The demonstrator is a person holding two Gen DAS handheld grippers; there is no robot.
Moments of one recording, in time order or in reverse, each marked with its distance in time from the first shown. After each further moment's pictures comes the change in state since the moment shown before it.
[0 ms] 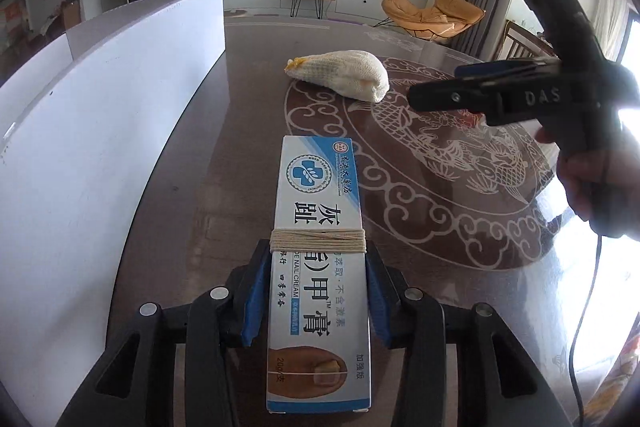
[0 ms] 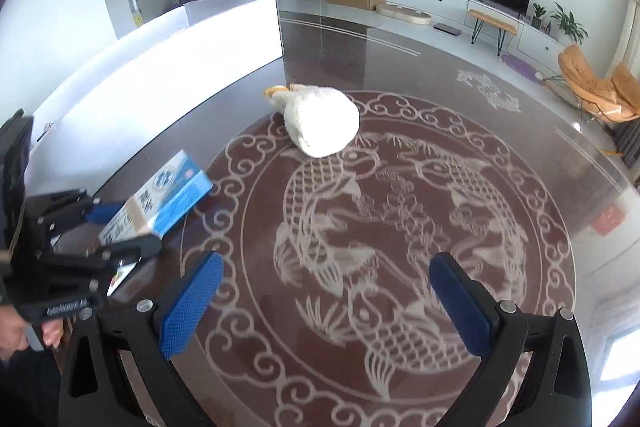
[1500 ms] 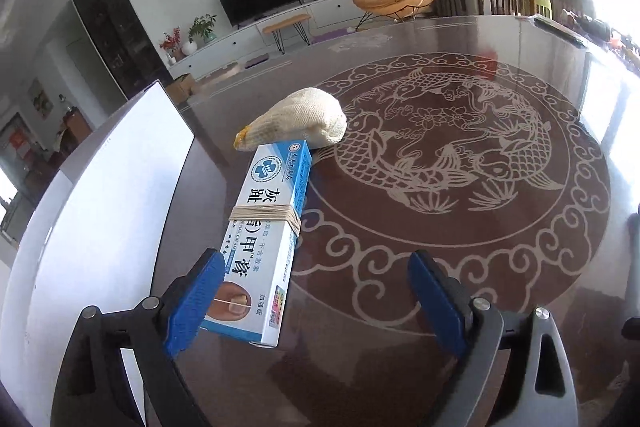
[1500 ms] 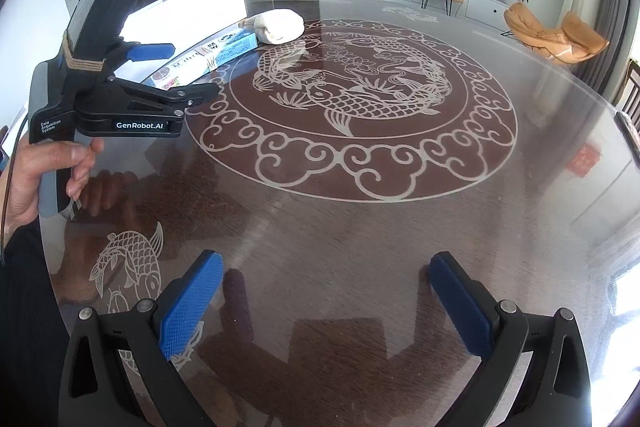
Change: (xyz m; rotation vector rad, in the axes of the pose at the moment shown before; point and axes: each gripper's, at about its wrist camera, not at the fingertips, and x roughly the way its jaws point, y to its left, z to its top) left arm 0.028 -0.073 0.045 0.350 -0.078 0.239; right arm -0.078 0.004 -0.183 0.188 -0.007 -0.099
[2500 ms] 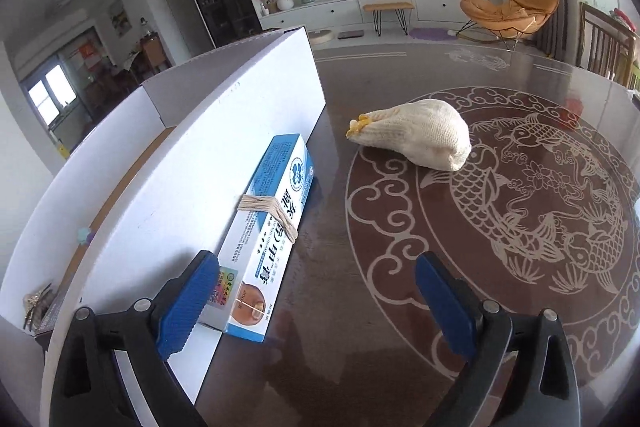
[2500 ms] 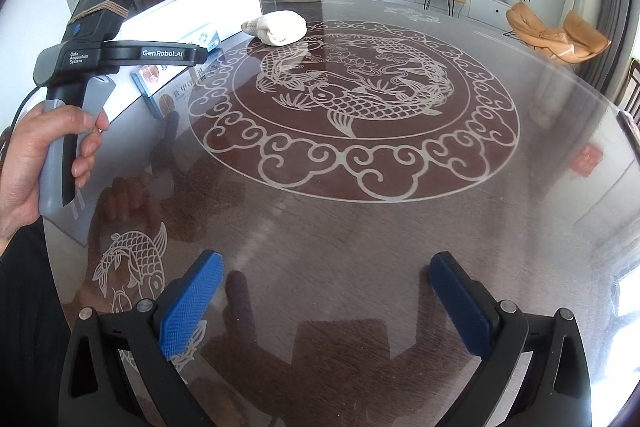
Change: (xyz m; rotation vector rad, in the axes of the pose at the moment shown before) left arm 0.022 0.036 0.009 -0.284 0.087 0.214; right arm 0.000 0.000 0.000 0.003 -0.005 0.015
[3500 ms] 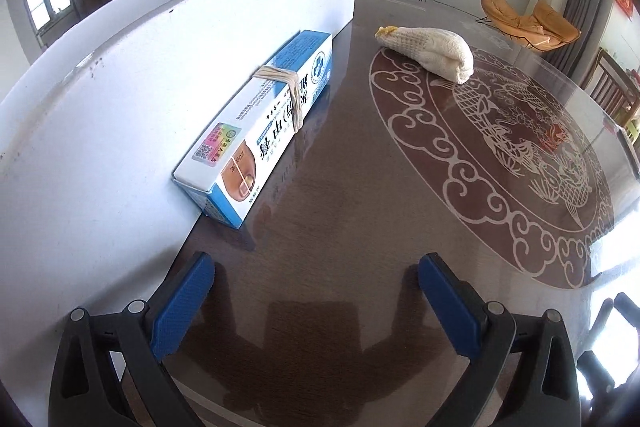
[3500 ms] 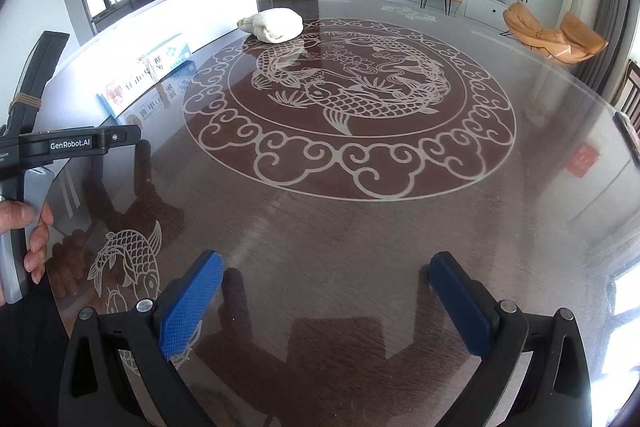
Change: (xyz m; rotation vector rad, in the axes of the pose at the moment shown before) left arm -0.017 0.036 -0.072 -0.233 0.215 -0.151; right arm 0.002 0.000 0.001 -0.004 0.007 -0.021
